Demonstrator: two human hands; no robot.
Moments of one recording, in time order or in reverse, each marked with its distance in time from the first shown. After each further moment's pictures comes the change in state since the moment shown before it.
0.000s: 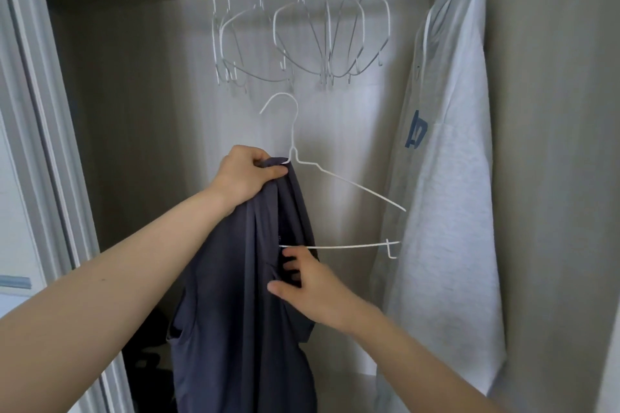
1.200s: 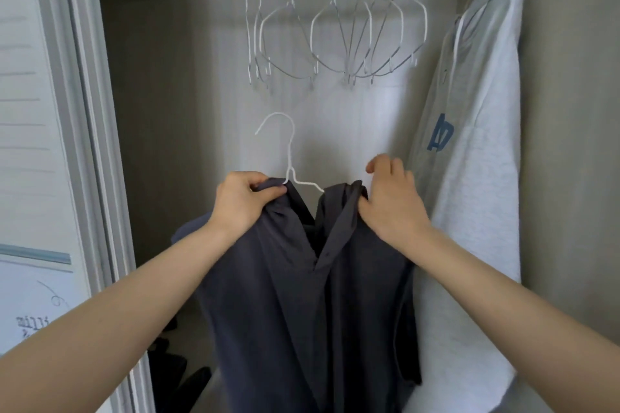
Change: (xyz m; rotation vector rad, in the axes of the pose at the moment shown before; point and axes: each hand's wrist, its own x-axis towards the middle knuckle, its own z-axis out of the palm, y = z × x) left_hand -0.052 -0.038 -0.014 -0.058 0.189 0.038; right_hand 0.022 -0.041 -0.095 -0.622 0.561 -0.105
